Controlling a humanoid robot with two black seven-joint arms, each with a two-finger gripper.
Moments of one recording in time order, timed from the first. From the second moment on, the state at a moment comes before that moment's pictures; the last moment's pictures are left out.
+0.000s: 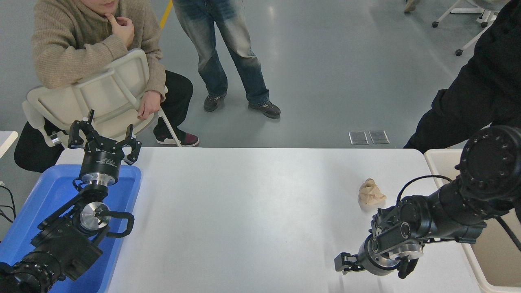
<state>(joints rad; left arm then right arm) -0.62 0.21 -0.90 -0.40 -0.07 -0.54 -0.56 1.39 -0.06 -1.16 1.36 -0.12 0.01 -0.21</state>
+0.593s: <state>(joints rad) -0.62 0.21 -0.90 -0.40 -0.07 -0.54 -0.56 1.39 -0.06 -1.15 1.36 -0.12 0.01 -0.21</state>
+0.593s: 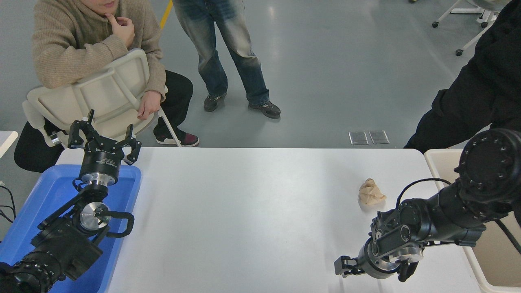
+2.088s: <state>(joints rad) -0.62 0.21 -0.90 -0.40 -0.07 -0.54 -0.56 1.57 -0.17 -1.14 1.44 -0.10 0.20 -0.21</state>
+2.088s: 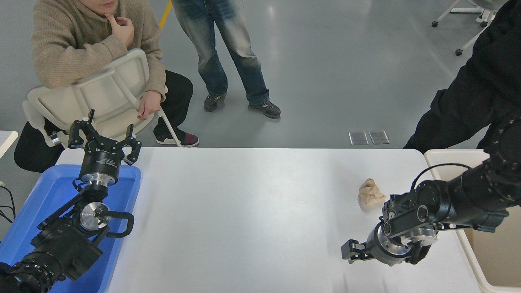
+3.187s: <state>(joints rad) -0.62 0.21 -0.90 -0.40 -0.07 -0.54 -0.56 2.40 -0.35 -1.24 1.50 0.05 0.78 -0.21</state>
